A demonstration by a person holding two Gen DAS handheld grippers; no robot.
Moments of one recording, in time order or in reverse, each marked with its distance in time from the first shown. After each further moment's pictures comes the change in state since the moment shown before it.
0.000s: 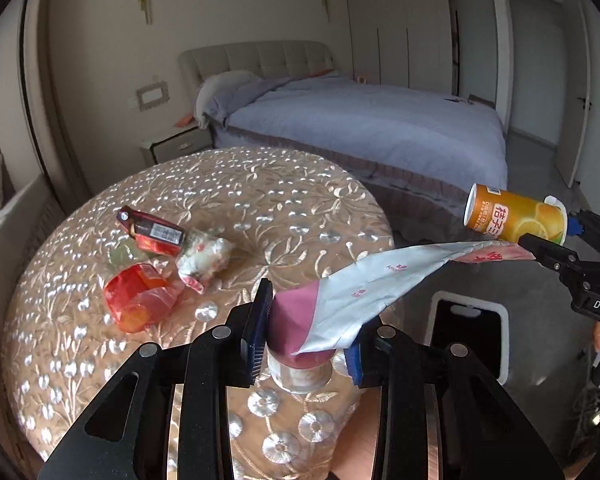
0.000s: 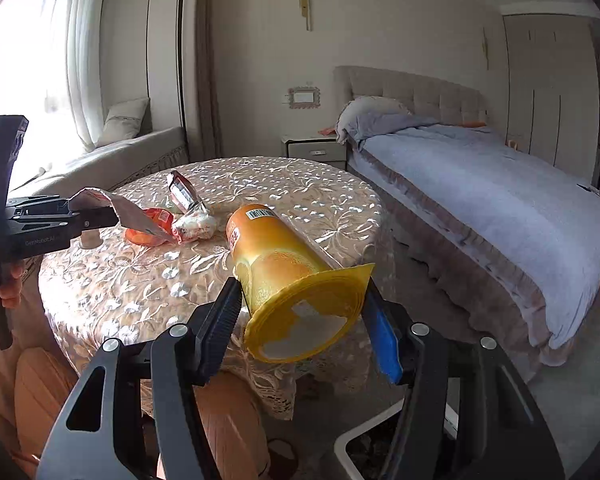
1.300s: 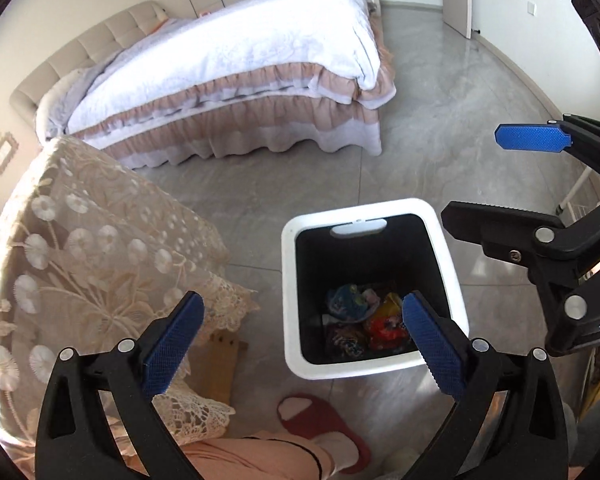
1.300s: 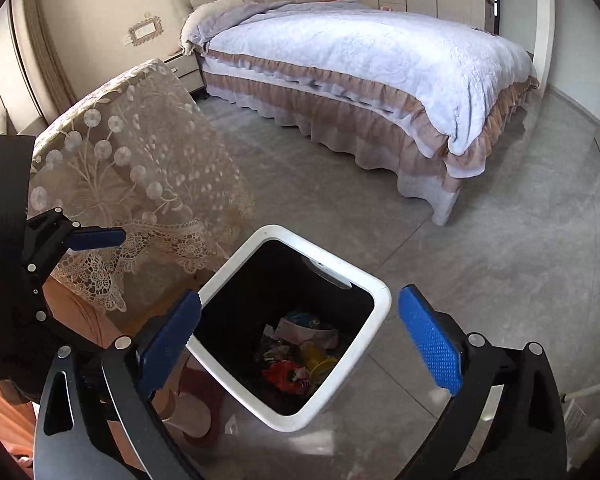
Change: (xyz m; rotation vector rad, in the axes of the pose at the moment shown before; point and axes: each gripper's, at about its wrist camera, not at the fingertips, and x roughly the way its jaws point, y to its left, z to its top) left arm 0.154 -0.227 -0.038 0.433 0.241 -0.230; right arm 0.012 -0.167 -0.162 0.376 0.340 -0.294
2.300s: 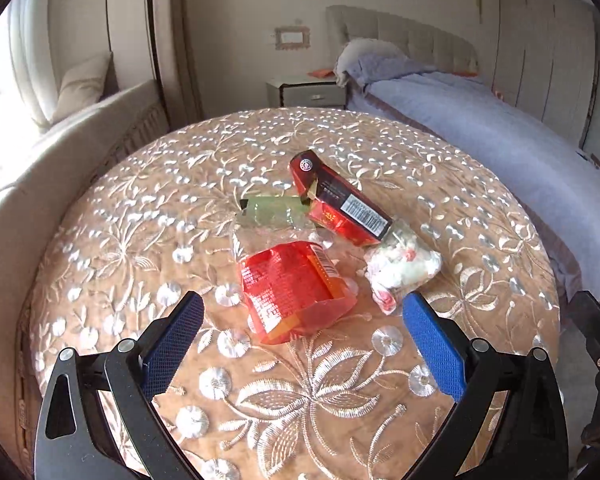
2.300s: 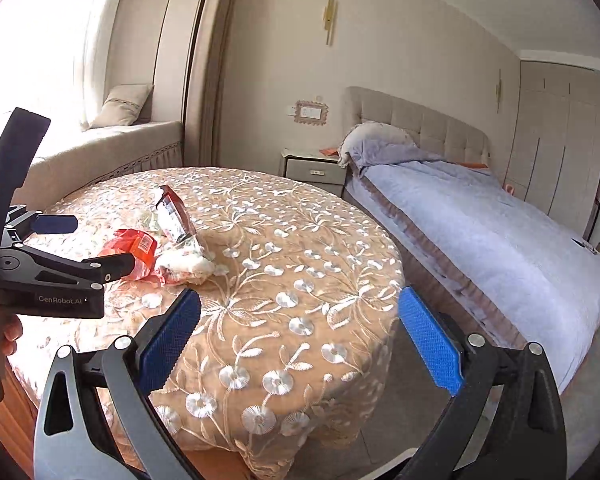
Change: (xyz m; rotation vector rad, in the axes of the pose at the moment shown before) left arm -0.172 0.326 -0.147 -0.901 -0.067 0.502; right arm -0.062 0.292 0.117 -0.532 -0.420 0.253
